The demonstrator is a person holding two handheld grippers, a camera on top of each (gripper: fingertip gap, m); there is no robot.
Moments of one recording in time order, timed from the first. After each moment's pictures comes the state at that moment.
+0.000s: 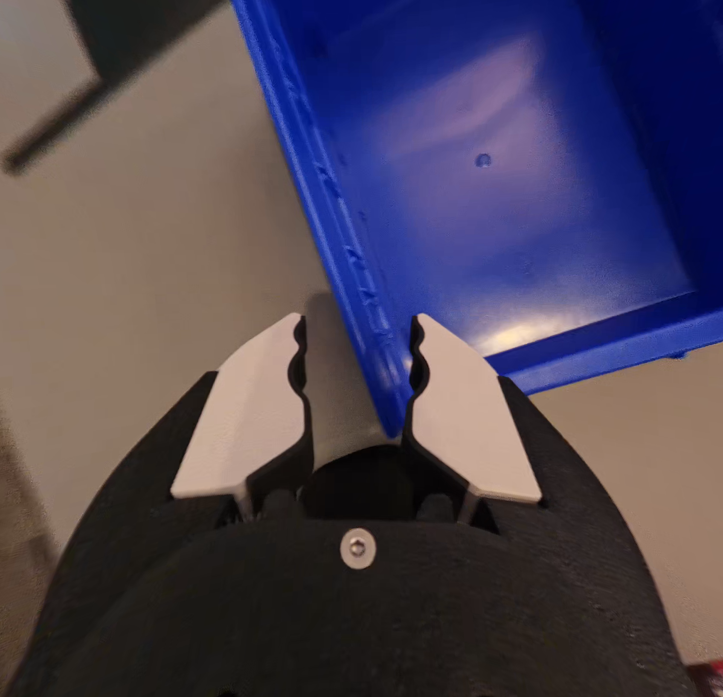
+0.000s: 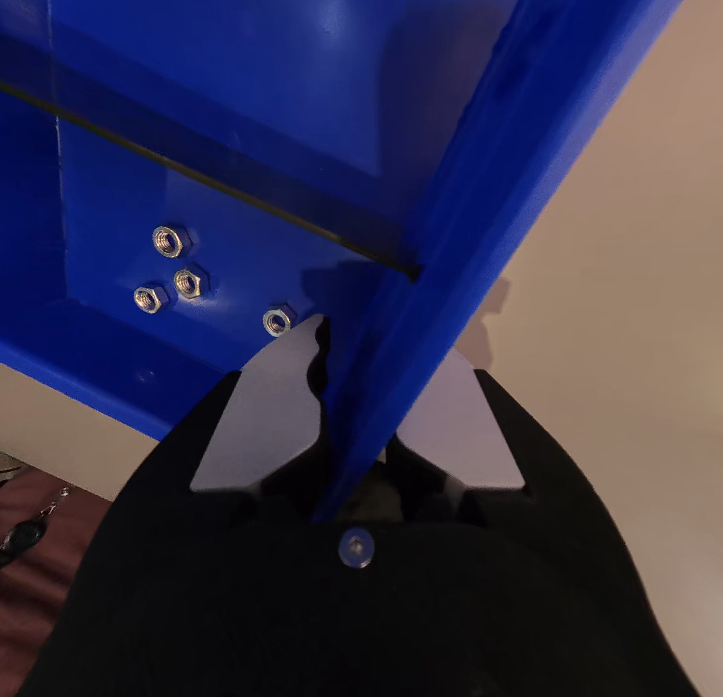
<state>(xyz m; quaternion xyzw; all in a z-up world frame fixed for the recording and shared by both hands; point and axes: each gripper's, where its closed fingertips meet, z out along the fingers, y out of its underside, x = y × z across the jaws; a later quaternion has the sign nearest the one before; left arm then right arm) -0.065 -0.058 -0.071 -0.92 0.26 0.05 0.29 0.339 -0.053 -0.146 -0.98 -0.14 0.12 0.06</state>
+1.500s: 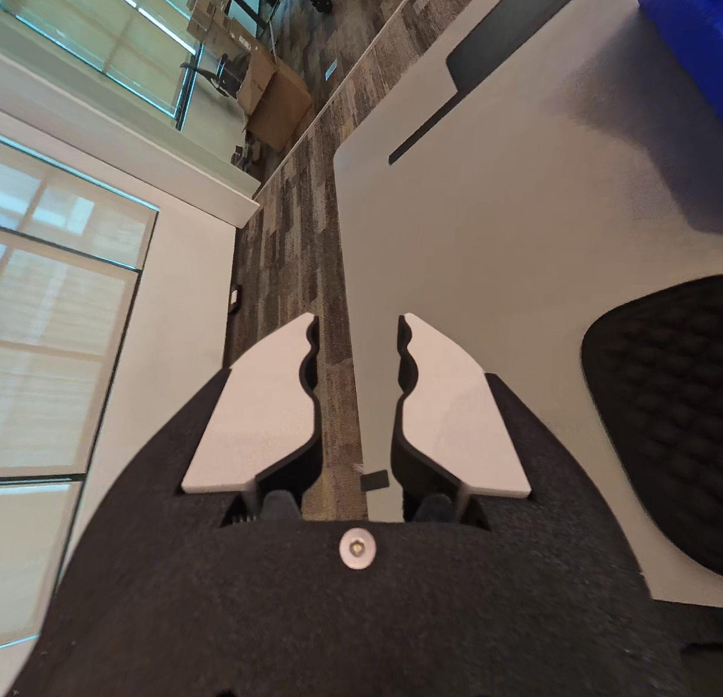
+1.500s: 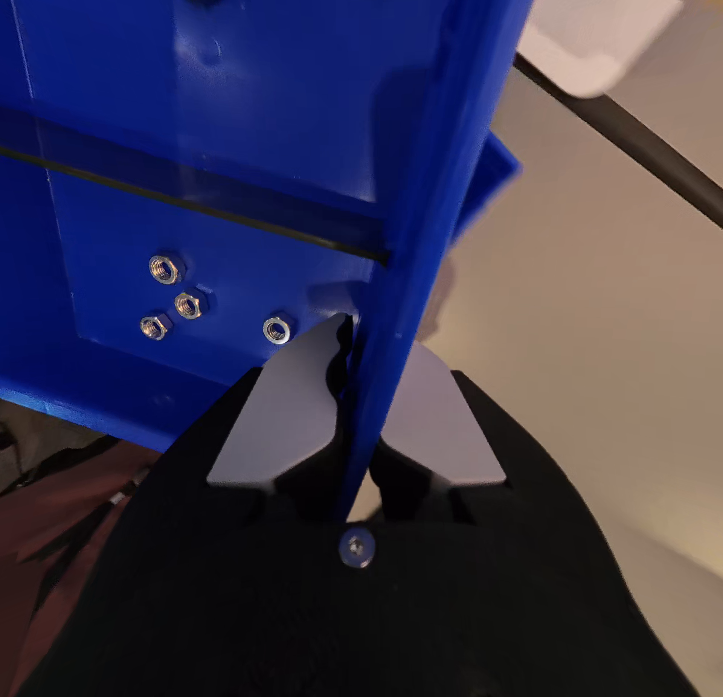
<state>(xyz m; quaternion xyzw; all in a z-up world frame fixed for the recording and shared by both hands) -0.262 -0.173 0.070 -0.81 0.24 0.30 0.45 0.144 0.012 0.049 -0.94 -0.28 0.14 0.13</state>
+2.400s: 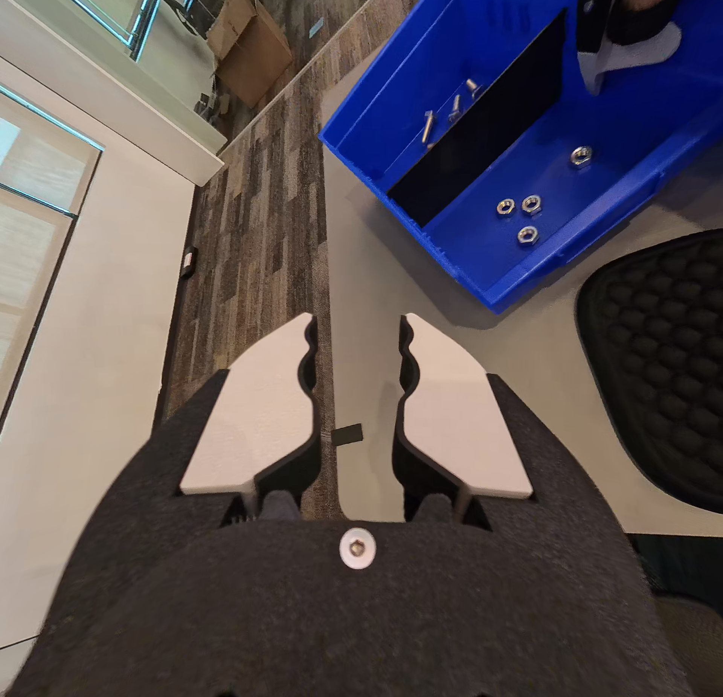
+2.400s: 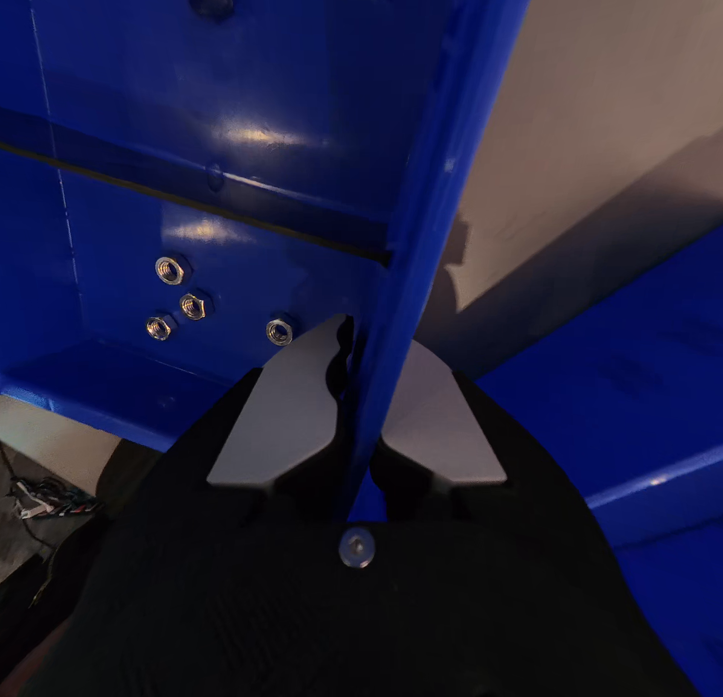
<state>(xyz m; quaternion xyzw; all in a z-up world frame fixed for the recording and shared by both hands) -0.303 -0.208 0.043 -0.84 0.19 0.25 0.44 -0.136 0.008 -0.124 -0.94 -0.32 0.11 0.06</state>
